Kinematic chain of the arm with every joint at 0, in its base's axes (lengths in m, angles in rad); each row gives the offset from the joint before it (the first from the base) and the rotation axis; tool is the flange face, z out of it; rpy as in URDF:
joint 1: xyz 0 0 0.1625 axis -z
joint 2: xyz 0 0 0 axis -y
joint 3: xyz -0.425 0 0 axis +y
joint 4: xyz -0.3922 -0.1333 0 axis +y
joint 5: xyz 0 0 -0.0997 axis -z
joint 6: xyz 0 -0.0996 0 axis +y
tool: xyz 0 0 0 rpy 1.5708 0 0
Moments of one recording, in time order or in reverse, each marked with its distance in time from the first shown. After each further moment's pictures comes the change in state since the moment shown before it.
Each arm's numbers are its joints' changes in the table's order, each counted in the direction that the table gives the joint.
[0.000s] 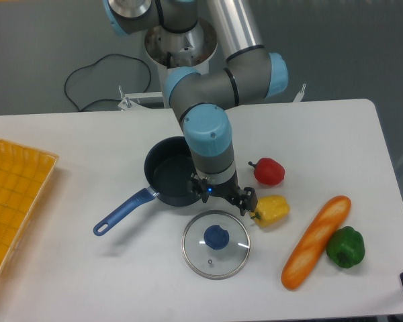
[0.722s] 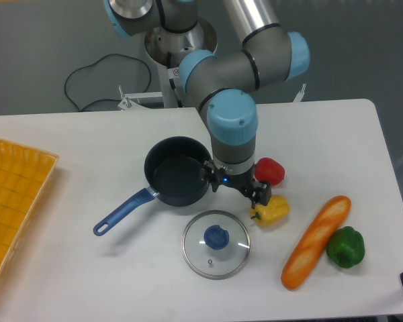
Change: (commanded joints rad) arm -0.057 0.014 -0.132 0.163 -0.061 -0.118
